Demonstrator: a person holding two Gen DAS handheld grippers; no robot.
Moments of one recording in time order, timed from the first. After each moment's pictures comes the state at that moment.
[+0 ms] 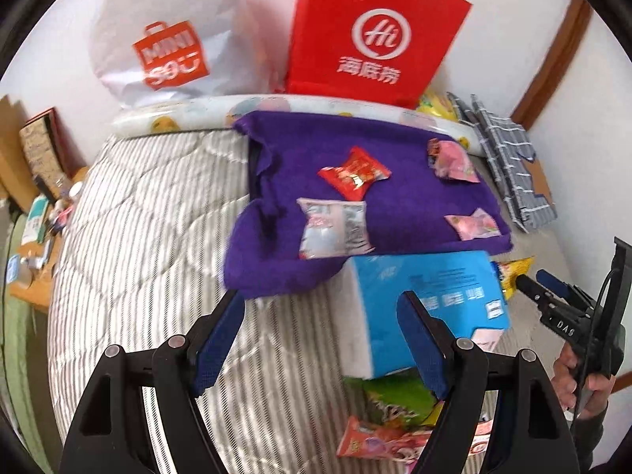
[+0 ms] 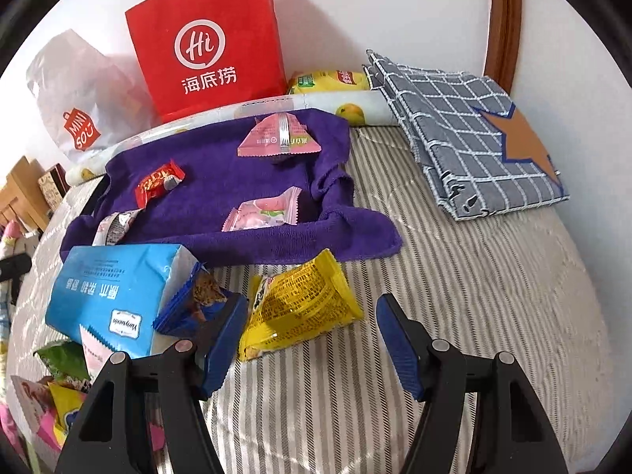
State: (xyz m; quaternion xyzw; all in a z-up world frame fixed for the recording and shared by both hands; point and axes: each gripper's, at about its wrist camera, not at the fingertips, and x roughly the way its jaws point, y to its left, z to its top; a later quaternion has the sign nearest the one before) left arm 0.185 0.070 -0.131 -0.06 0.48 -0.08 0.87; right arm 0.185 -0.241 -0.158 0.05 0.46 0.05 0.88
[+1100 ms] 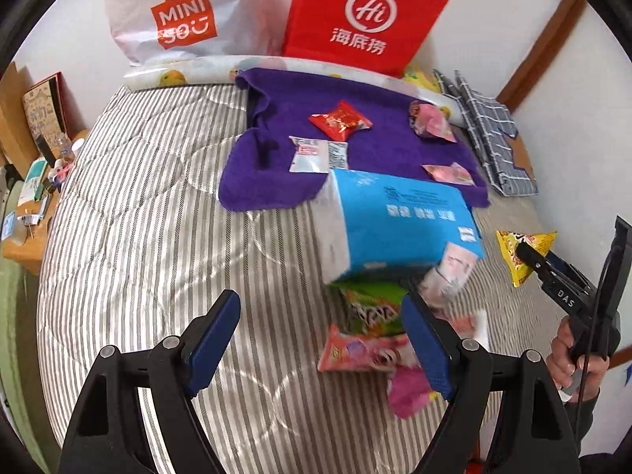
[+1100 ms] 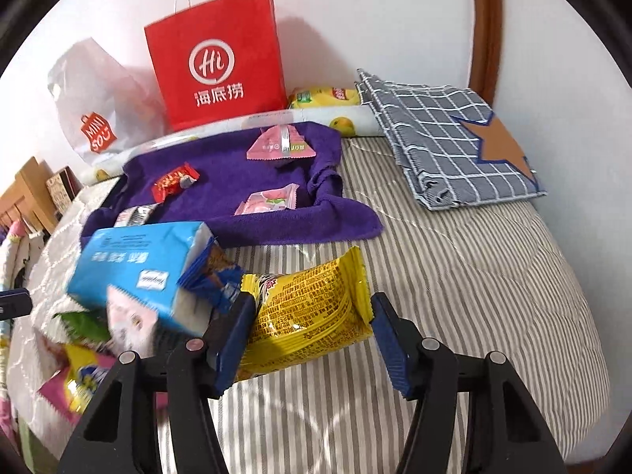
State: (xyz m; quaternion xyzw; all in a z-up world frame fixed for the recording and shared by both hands) left arm 0.118 0.070 -0.135 -0.08 0.51 -0.11 0.85; right arm 0.123 -0.247 -0.128 0.04 0.43 0.04 0.90
